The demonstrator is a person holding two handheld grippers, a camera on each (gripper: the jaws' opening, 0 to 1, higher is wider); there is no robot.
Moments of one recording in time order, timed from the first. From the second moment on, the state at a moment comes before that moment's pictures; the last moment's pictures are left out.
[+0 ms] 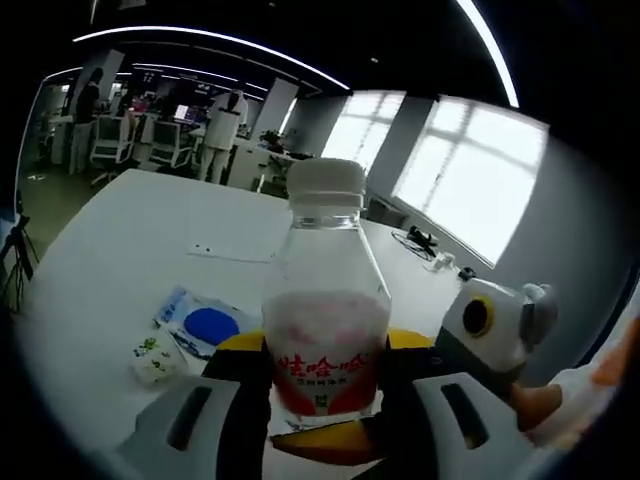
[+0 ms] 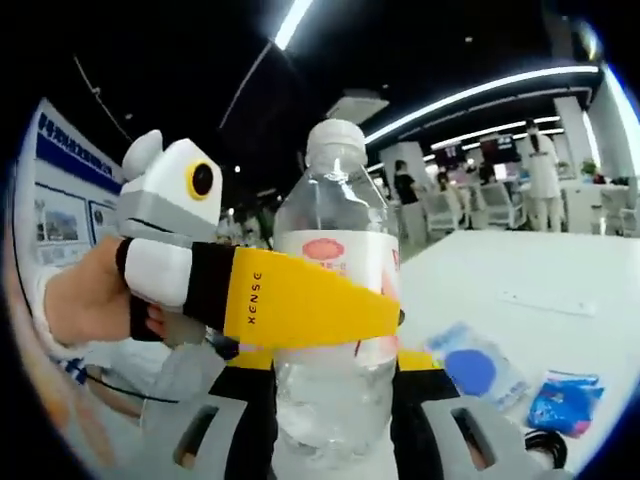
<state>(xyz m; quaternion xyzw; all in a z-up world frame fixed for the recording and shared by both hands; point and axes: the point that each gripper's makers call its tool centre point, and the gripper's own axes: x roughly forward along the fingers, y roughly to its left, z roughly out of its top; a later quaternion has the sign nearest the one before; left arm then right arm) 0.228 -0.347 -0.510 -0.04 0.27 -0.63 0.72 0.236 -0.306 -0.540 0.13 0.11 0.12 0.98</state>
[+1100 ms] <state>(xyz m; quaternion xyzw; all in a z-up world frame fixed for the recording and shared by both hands) 0.243 -0.352 -0.451 -0.05 0.20 -0.64 0.74 0.232 -0.310 -0.536 0.09 0.08 0.14 0.98</state>
